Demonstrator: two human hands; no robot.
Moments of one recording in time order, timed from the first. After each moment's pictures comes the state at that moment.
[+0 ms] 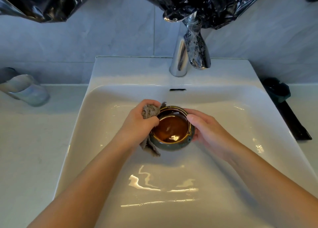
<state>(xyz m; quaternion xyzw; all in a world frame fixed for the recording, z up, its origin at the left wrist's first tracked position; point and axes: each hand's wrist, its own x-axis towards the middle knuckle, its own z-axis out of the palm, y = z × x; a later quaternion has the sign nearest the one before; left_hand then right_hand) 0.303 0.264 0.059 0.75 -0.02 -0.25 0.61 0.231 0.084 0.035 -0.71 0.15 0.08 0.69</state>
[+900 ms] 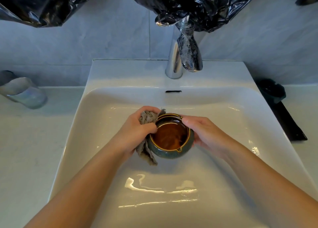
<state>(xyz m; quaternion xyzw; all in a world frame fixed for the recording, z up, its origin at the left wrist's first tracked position) 0.296 0.265 0.059 0.70 -0.02 -0.30 0.64 0.232 0.075 0.043 -0.71 0.11 0.14 0.68</state>
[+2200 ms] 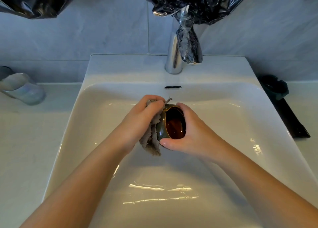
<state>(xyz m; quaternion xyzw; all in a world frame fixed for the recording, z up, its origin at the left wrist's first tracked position) 0.289 0.252 0.085 0.73 -0.06 -0.28 0.62 0.225 0.098 0.048 -0.88 0.09 0.11 0.46</state>
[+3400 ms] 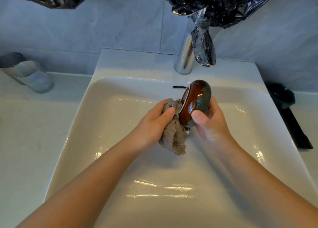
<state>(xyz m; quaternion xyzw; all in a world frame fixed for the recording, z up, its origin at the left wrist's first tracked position) 0.279 0.248 0.061 0.70 -0.12 -0.27 0.65 0.239 0.085 0.037 -0.60 0.09 -0.05 0.79</state>
